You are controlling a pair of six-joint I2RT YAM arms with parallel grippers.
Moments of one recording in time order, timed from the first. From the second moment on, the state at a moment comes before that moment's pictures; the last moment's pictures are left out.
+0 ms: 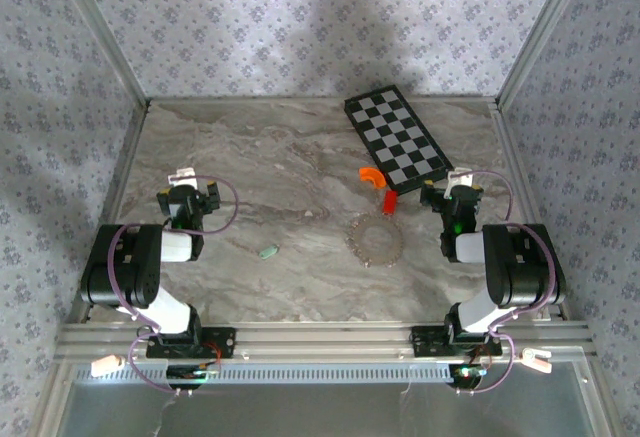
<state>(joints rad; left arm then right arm) -0.03 1.55 0.38 0.76 -0.31 -0.05 0.00 1.54 0.35 0.81 0.18 0.01</state>
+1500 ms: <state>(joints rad) -0.21 1.00 0.46 0.19 -0.15 -0.11 0.18 0.80 0.50 0.09 0.35 0.17</state>
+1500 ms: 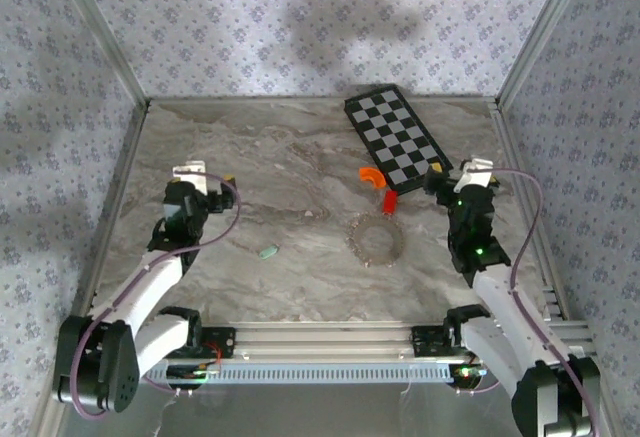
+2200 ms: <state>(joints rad) -0.48 0.88 0.64 -0.31 0.00 -0.37 0.40 0.92 0.68 -0.48 0.16 0.29</state>
